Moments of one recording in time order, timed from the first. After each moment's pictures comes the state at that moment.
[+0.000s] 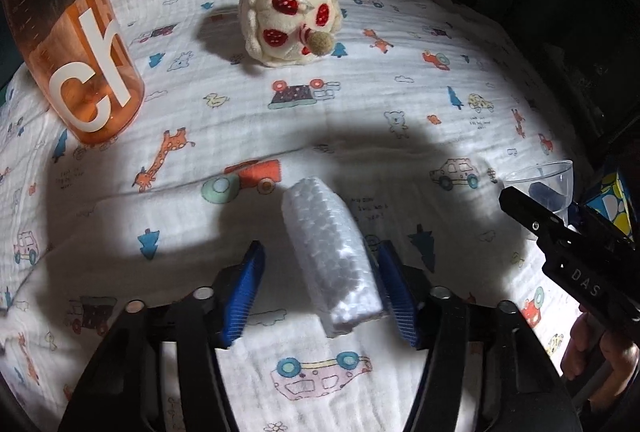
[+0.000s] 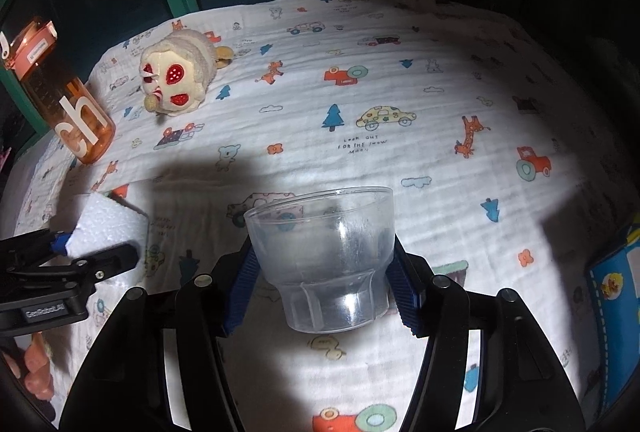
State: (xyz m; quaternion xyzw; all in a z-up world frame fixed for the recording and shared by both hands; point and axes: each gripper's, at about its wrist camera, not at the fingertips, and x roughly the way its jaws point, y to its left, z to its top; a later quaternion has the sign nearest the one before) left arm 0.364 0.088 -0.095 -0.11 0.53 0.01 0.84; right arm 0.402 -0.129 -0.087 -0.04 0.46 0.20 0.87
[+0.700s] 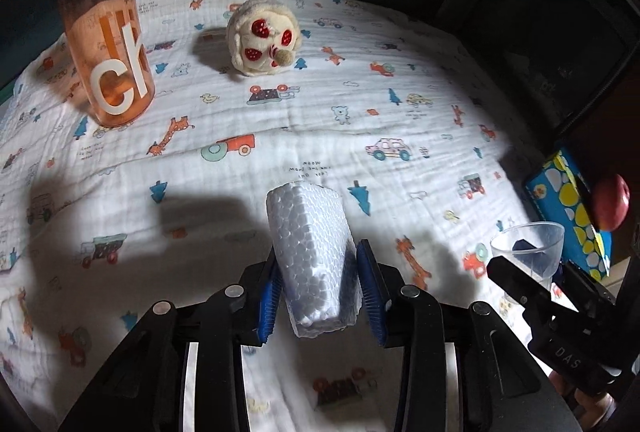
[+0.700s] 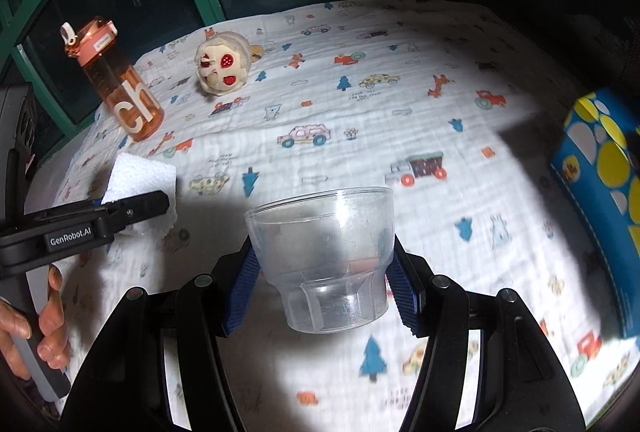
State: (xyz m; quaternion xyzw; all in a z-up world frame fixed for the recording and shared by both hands) left arm 0.292 0.069 -0.051 -0.13 0.49 -0.03 0.86; right arm 0.294 -0.161 -0.056 0.00 0.45 0.20 0.87
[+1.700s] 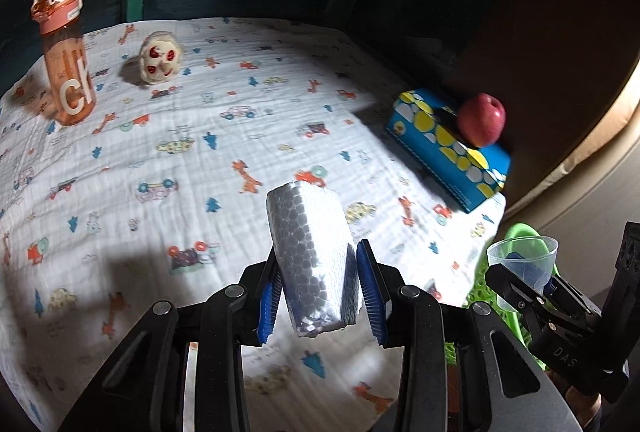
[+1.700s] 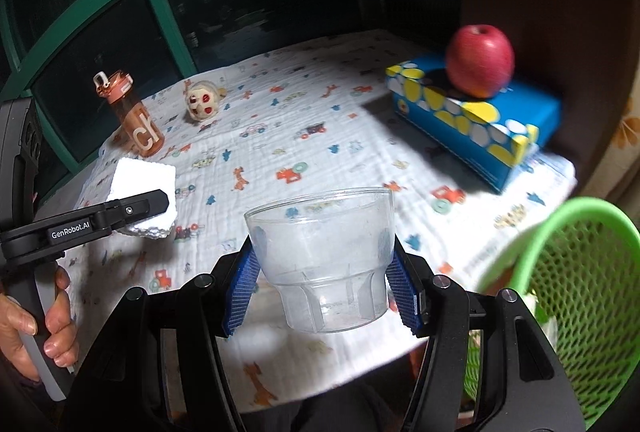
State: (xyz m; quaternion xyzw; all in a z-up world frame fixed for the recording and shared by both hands) left arm 0.158 -0.050 0.009 -0.11 0.45 -0.14 0.88; right arm 0.113 -0.287 0.003 0.07 0.39 0.10 0.91
